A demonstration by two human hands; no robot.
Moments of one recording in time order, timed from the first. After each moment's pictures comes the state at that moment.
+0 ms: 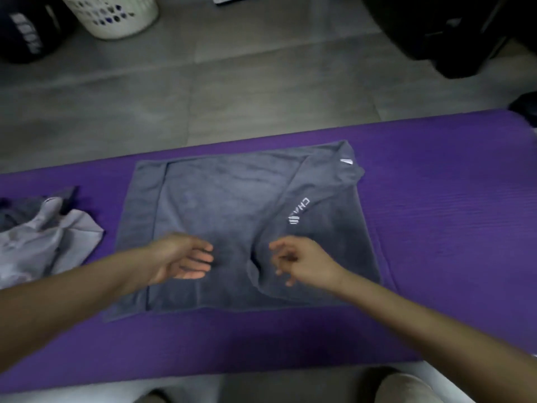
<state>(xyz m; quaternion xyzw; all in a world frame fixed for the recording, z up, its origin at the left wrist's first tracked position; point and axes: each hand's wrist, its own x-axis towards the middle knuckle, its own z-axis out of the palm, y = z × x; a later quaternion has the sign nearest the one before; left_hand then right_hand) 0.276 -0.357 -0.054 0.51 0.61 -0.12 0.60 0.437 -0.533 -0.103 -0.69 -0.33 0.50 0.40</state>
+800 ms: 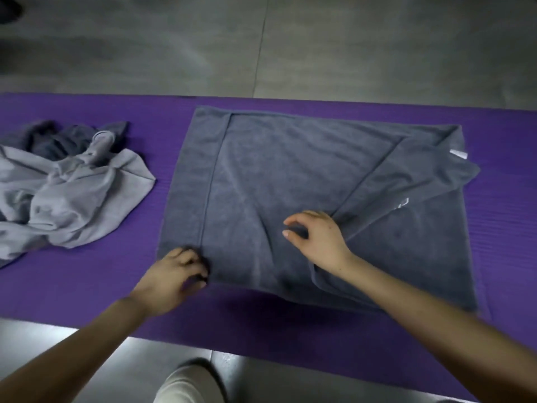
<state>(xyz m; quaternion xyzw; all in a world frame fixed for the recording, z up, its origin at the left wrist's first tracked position) 0.082 -0.305 -0.170 0.93 0.29 -0.10 0.19 0.379 -0.417 -0.176 -0.75 -0.54 0.26 0.26</state>
